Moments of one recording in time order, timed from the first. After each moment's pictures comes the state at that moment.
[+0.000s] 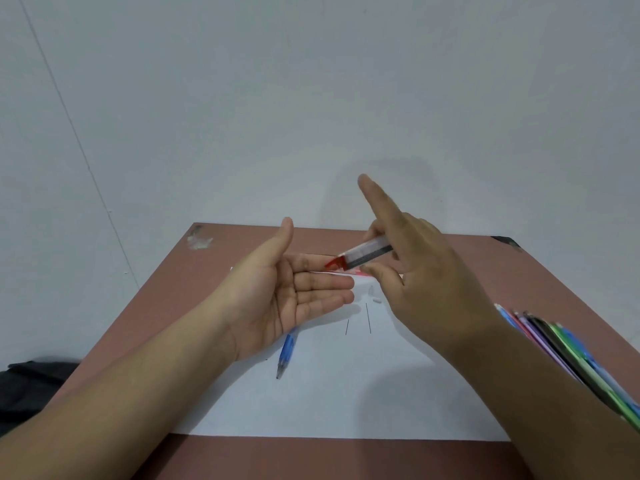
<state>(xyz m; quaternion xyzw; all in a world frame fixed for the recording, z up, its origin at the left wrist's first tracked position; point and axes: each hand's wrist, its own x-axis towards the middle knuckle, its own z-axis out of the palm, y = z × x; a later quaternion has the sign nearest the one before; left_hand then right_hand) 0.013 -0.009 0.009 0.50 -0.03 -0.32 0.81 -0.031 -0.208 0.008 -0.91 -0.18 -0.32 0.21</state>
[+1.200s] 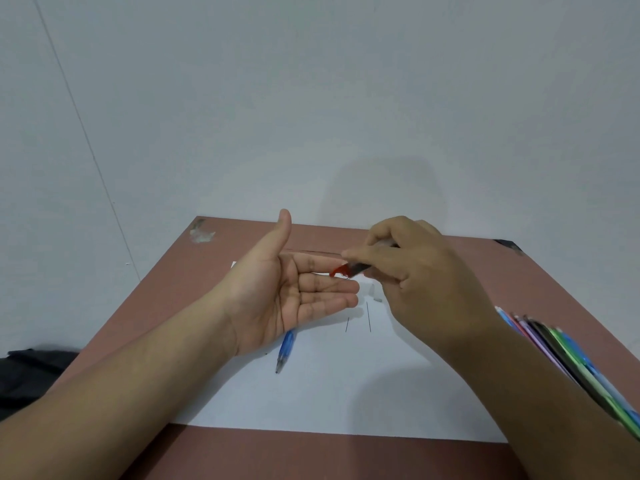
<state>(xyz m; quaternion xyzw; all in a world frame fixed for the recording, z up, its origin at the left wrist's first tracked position) 0.014 -0.007 0.006 0.51 -0.06 -0.34 0.79 -0.028 -0.211 0.002 -0.89 -0.23 -0.38 0.13</state>
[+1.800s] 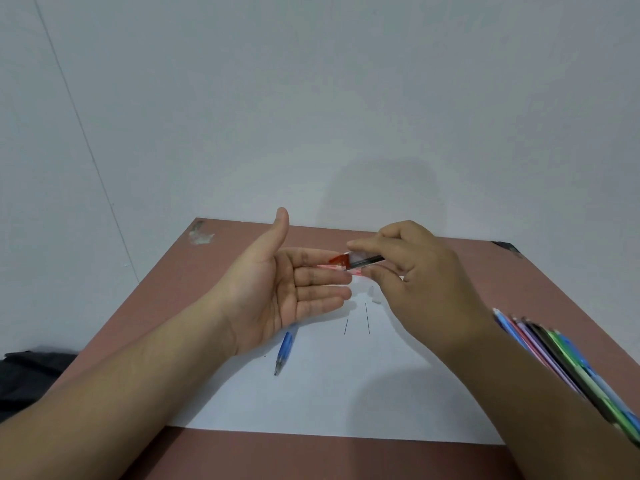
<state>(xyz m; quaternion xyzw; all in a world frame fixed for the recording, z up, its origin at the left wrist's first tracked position) 0.018 -0.007 0.004 0.52 -0.08 -0.31 0.79 -0.028 -0.211 0.001 -0.90 -0.15 -0.31 0.26</state>
